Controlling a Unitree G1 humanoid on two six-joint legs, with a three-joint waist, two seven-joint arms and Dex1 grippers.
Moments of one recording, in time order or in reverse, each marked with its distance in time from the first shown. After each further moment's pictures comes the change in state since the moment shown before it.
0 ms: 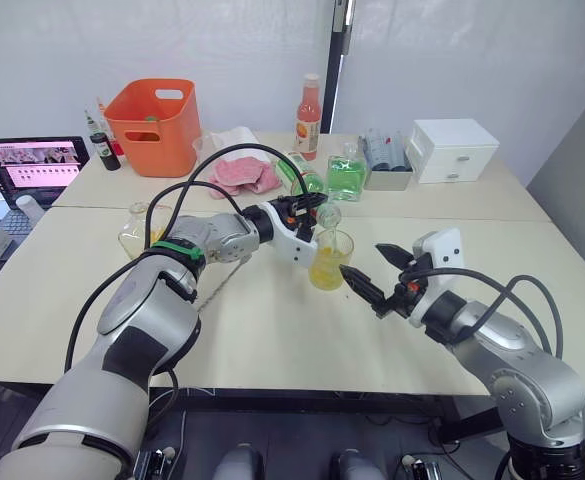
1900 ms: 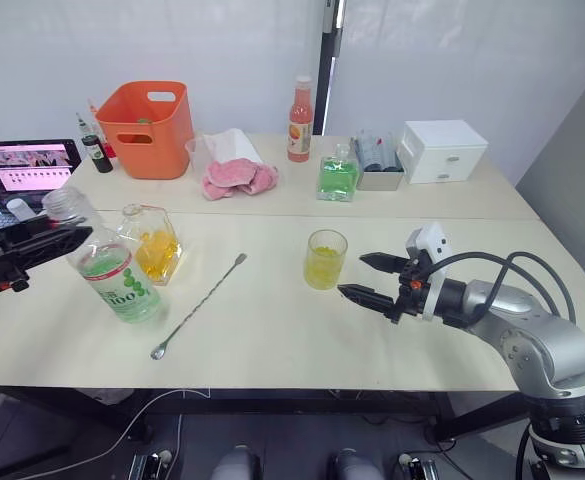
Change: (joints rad) left arm 1.100 0.697 1.417 -1.264 -1.587 1.629 -1.480; right arm -0.143 -0.171 0.037 0.264 0.002 -0.004 0.426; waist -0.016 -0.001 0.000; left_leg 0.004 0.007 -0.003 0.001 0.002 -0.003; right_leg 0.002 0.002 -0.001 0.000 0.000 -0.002
